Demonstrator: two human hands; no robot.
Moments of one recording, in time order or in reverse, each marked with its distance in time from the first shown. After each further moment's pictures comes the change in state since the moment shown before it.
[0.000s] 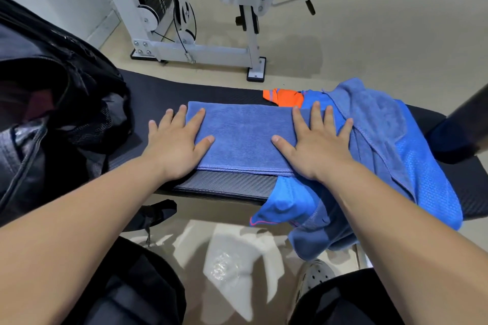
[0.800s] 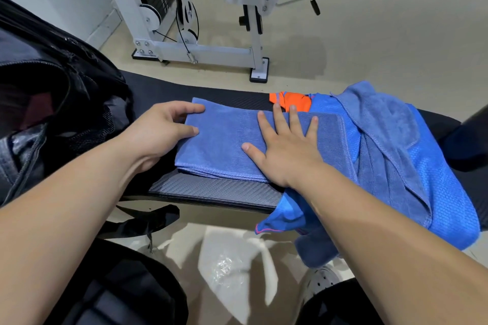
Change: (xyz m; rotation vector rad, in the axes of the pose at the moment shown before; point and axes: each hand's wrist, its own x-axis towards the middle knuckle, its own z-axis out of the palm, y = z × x) left_hand 0.002 -0.011 -0.044 -1.158 -0.032 -0.110; right_hand 0.010 -0.056 0.009 -0.037 0.012 -0.197
